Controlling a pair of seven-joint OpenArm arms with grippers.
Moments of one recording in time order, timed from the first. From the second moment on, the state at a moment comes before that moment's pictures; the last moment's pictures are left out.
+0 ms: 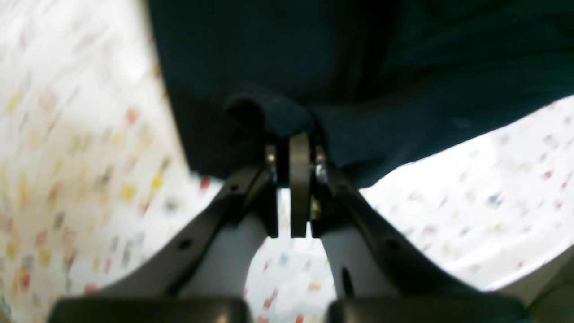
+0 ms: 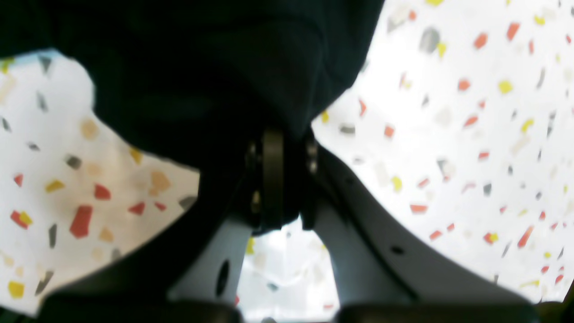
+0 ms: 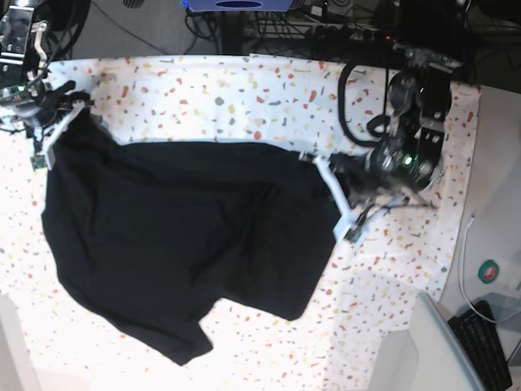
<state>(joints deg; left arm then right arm) 3.3 -15.2 7.1 99.8 -18.1 -12.0 62.8 -17.6 10.0 19.8 87.6 0.1 21.3 -41.1</state>
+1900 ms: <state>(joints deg) -11.3 -10.3 5.8 57.9 -5.4 -8.8 38.3 9.2 14.1 28.2 51.2 1.4 27.8 -35.5</state>
